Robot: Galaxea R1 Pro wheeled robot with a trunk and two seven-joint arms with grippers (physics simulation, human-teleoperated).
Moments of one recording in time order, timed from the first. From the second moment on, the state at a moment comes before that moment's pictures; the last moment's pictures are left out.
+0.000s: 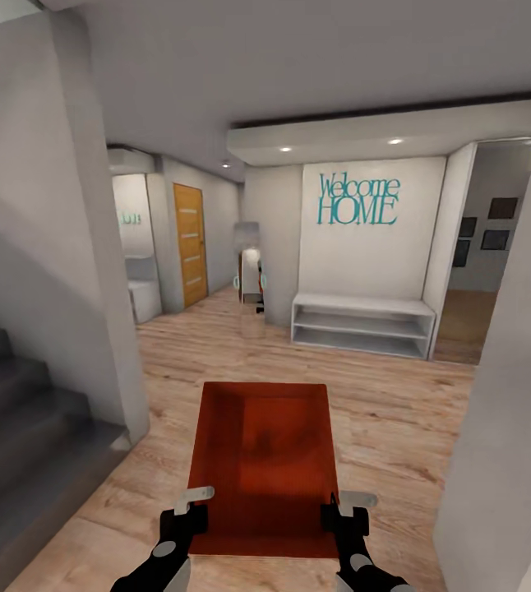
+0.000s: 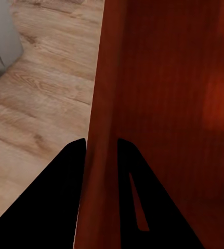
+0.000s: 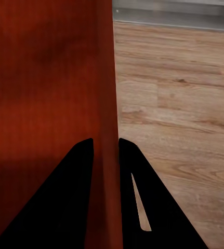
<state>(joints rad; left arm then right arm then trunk) -0.50 -0.12 -0.09 -0.28 0.12 -0.22 0.20 -0.58 0.15 -0.13 -0.03 0.20 -0.52 -0.26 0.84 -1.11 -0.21</state>
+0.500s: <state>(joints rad) -0.50 -0.12 -0.09 -0.28 0.12 -0.22 0.20 -0.58 0.15 -0.13 -0.03 0.20 -0.52 -0.26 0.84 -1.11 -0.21</state>
